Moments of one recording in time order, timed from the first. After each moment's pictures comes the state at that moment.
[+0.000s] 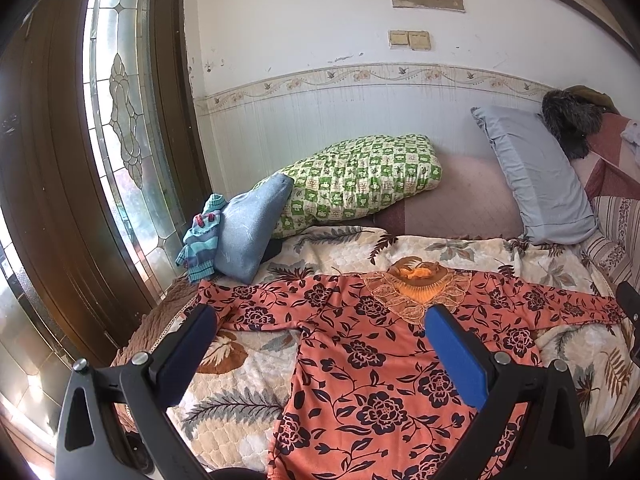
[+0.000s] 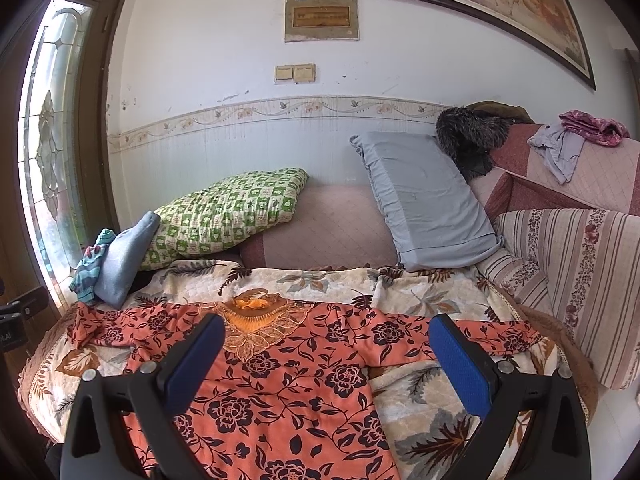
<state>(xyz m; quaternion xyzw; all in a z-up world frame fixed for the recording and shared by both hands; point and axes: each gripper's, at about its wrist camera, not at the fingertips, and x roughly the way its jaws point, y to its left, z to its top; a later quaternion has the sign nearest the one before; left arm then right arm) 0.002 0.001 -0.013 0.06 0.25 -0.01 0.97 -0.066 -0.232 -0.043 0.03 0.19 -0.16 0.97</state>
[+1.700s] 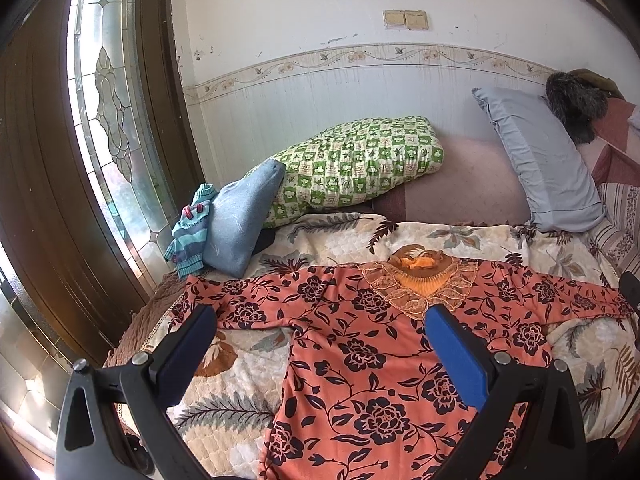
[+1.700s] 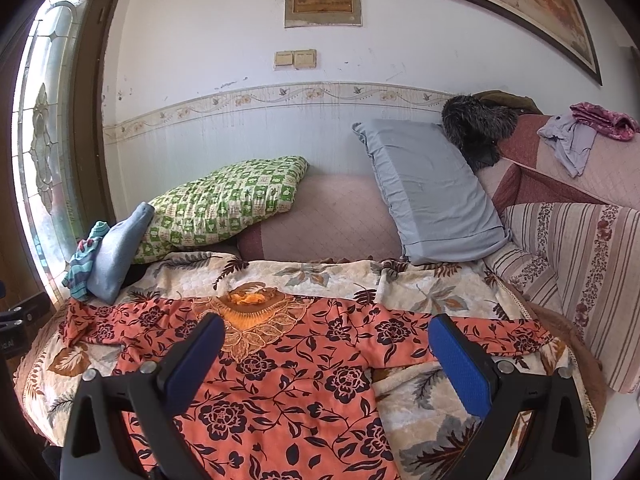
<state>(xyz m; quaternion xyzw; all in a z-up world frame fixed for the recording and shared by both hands) 0.043 -0.014 -0.038 0.07 0.28 -0.01 0.96 -0.025 -0.252 -0.061 0.04 0.21 -0.16 0.96</state>
